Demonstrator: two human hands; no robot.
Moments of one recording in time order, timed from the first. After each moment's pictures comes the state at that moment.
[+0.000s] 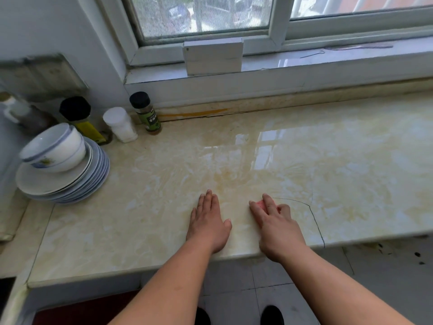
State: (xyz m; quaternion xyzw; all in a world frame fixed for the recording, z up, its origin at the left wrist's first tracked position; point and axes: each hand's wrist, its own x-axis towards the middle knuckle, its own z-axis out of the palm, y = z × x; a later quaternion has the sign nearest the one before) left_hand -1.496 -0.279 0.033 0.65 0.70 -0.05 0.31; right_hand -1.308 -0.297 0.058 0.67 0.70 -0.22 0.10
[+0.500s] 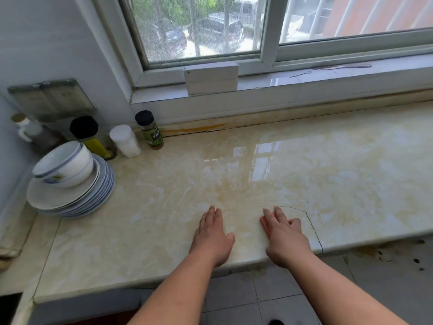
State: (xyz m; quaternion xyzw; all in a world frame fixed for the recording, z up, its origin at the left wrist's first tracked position) left_hand -1.501 -0.293 0.043 0.64 0.68 -0.03 0.35; right_hand -1.301 -0.307 0.069 0.73 0.61 -0.28 0.07
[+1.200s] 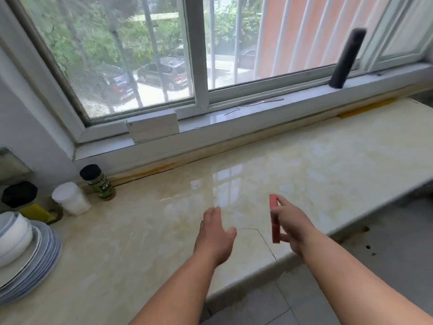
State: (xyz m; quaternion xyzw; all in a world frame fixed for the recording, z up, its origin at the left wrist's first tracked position) left_hand -1.396 -0.257 0.122 0.69 0.60 0.11 0.38; right_hand -1.202 -0.292 0.179 0.71 0.23 -0.52 -0.41
